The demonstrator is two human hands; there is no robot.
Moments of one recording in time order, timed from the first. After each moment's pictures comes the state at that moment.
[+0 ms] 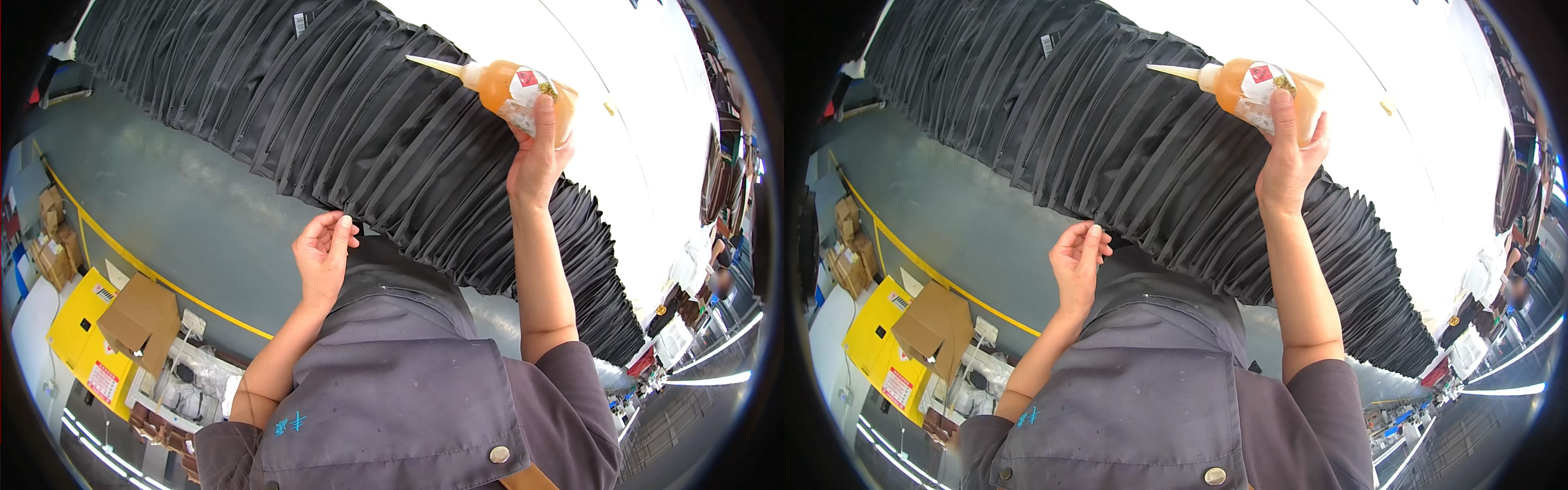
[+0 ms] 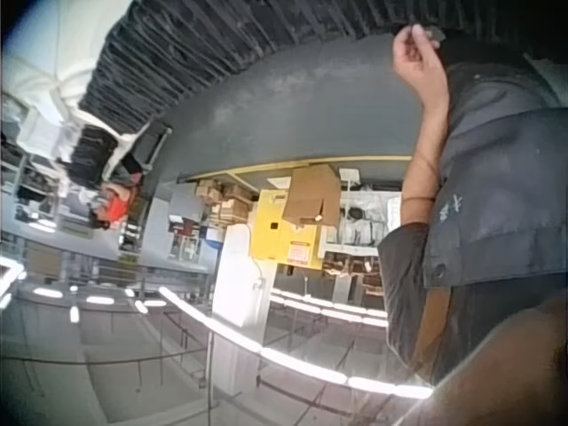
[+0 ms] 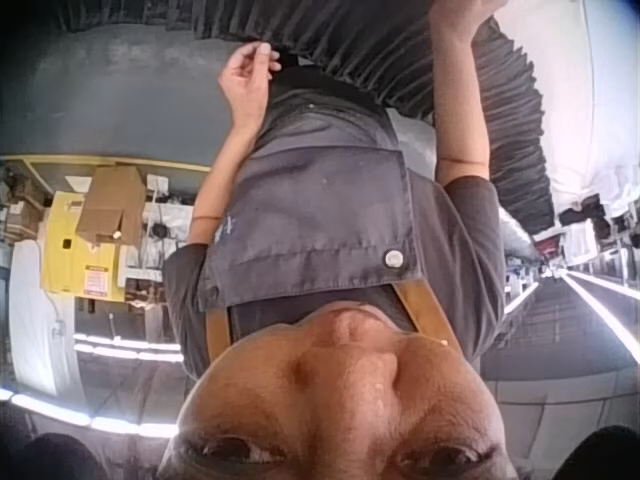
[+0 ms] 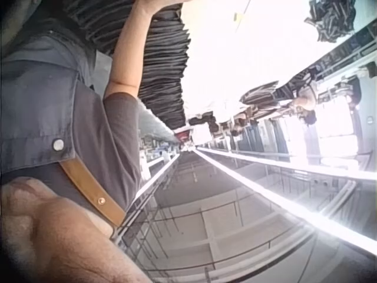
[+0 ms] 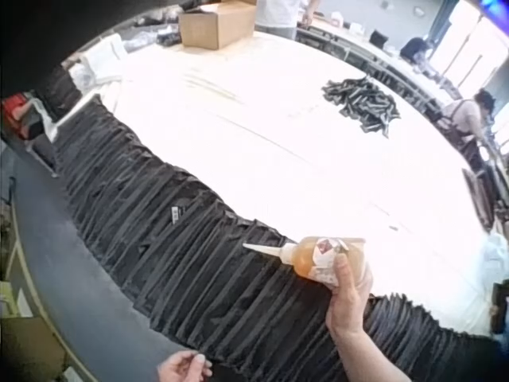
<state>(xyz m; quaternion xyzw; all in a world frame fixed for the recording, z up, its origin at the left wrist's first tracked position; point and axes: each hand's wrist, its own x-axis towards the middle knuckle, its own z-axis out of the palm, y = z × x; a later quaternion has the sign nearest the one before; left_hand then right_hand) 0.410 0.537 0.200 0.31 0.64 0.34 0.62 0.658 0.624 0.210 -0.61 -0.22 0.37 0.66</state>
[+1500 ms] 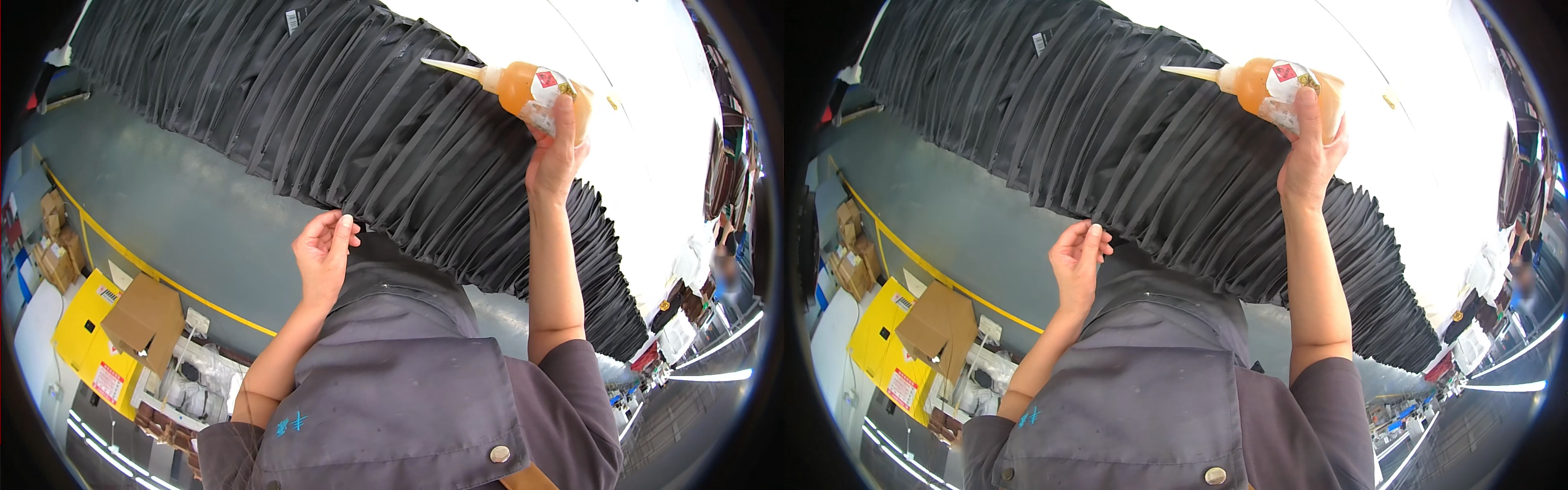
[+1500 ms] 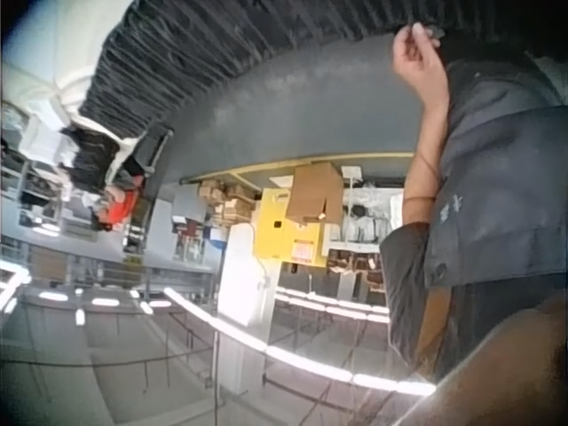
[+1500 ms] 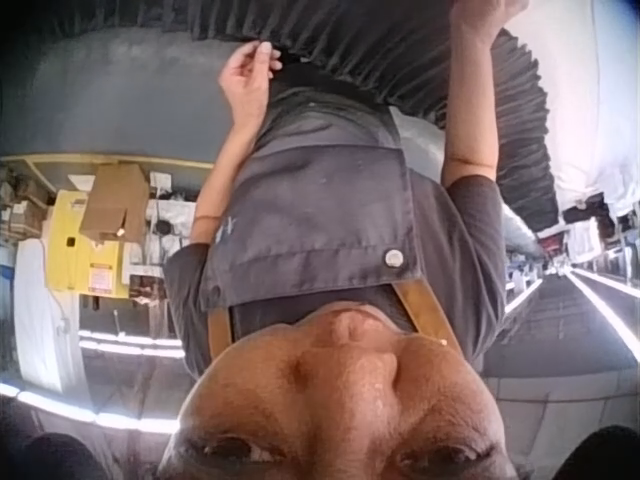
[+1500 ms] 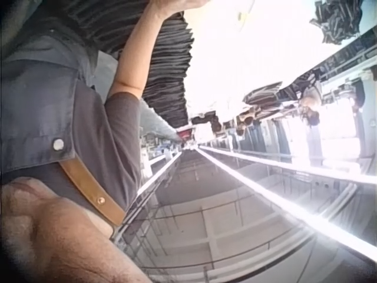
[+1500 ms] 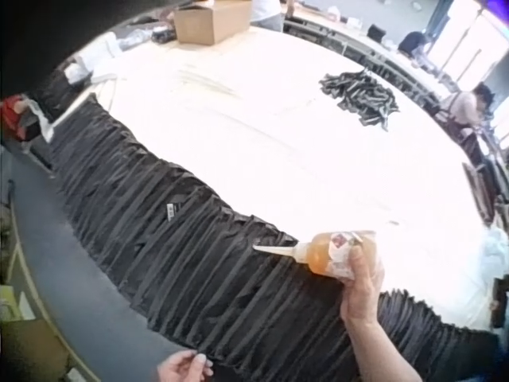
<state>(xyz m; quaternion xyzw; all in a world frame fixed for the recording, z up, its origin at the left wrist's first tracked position) 0.410 0.537 0.199 0.30 0.64 0.33 0.62 0.679 0.622 0.208 -0.63 -0.21 0.35 0.66</state>
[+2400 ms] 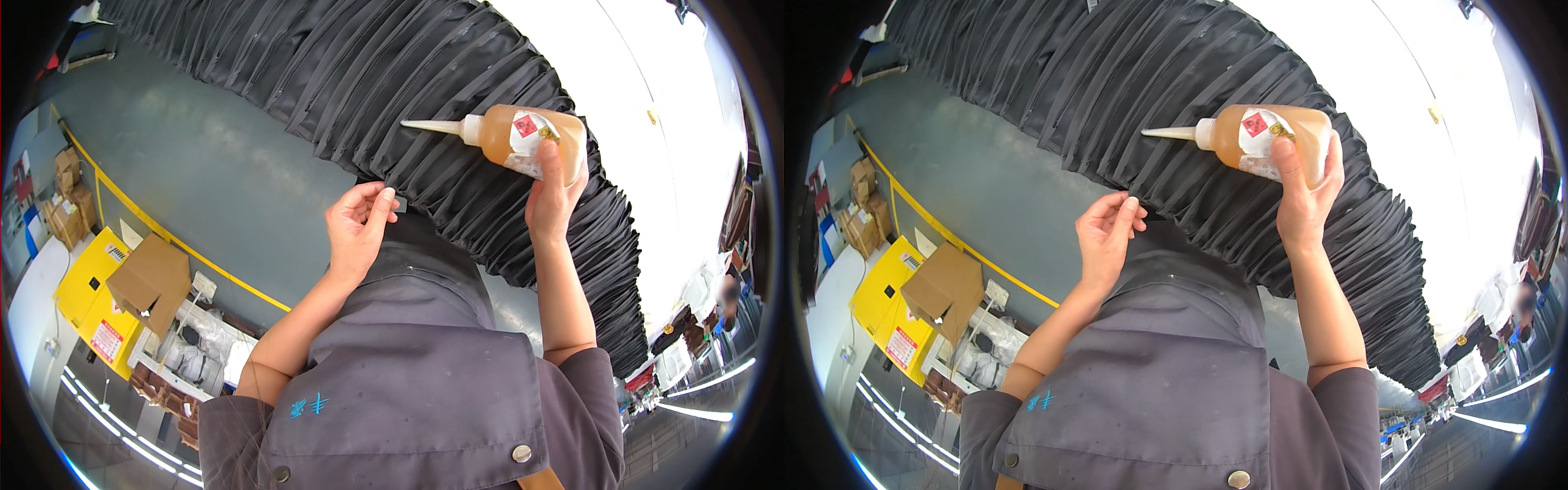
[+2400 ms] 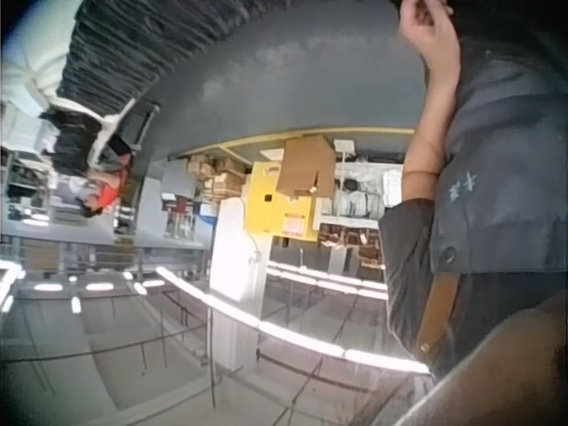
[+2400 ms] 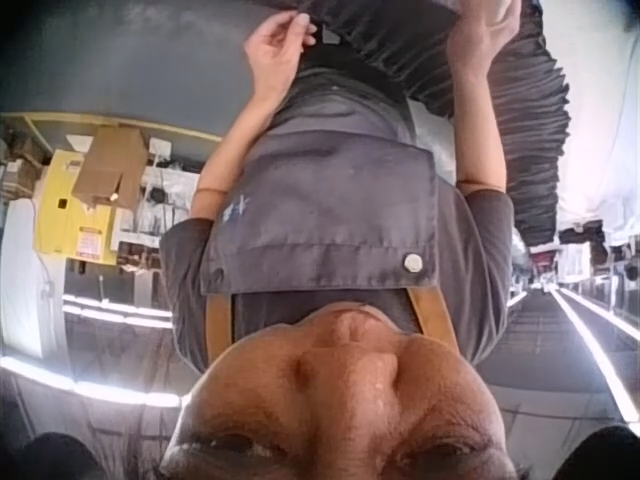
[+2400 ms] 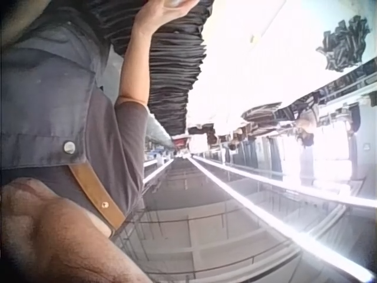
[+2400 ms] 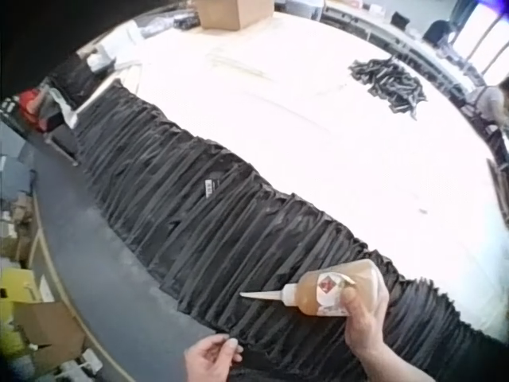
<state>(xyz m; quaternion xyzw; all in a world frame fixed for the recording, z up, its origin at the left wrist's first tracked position) 0.410 0.538 0.202 0.31 0.64 0.33 0.62 0.632 0.575 0.209 -0.64 -0.28 0.45 0.56</state>
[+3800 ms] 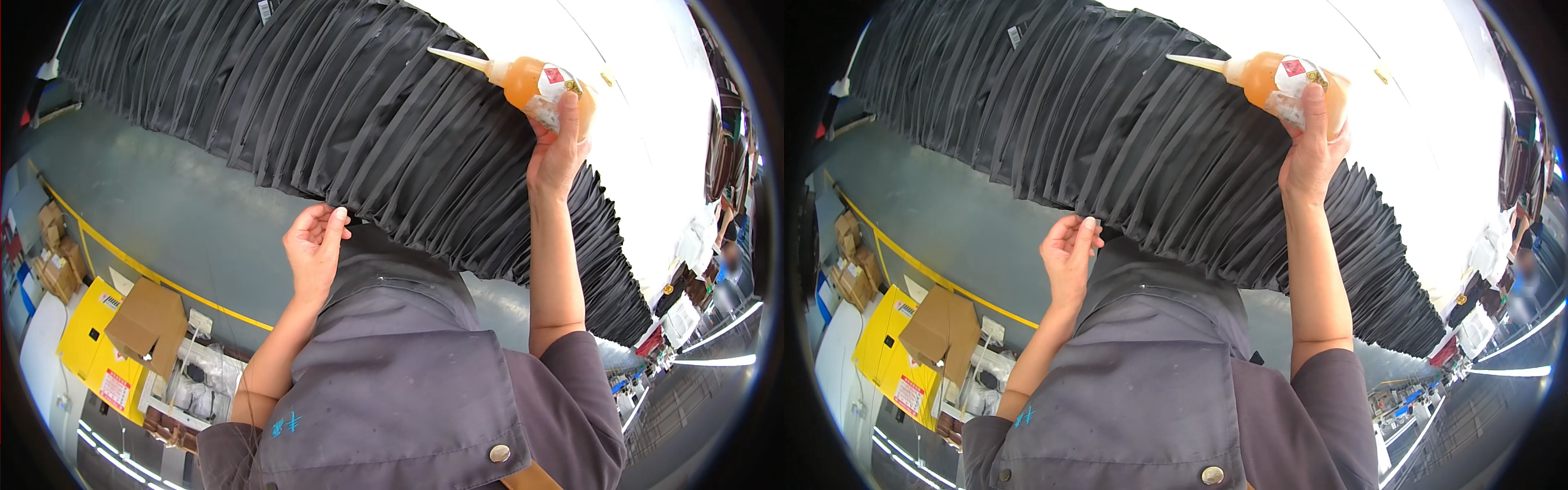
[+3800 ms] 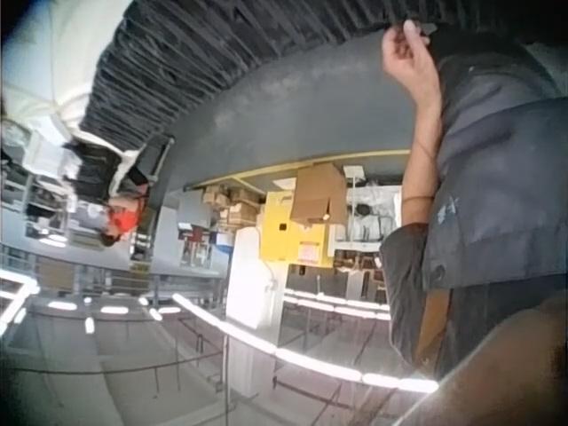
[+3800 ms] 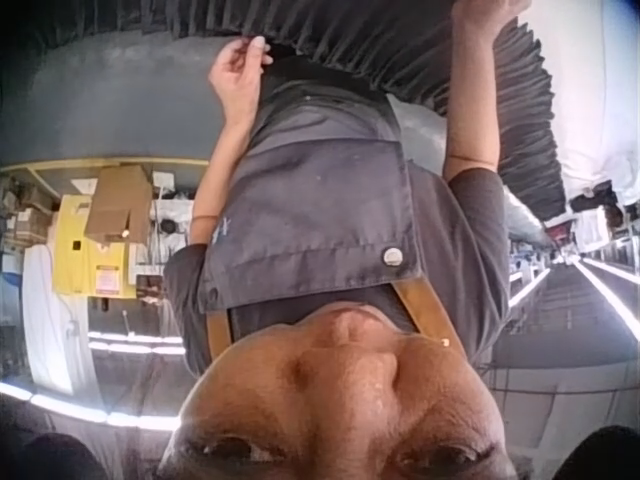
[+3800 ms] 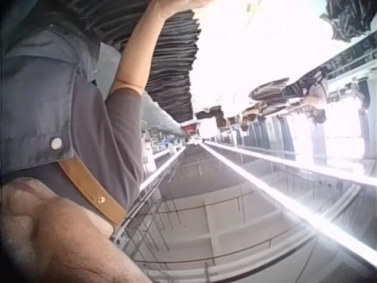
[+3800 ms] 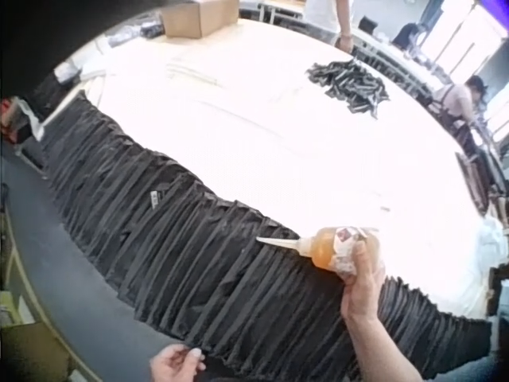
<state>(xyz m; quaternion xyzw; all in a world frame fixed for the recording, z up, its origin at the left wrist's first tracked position) 0.414 0.532 0.198 0.31 0.65 0.32 0.62 0.697 0.594 0.203 -0.65 -0.21 0.34 0.64</state>
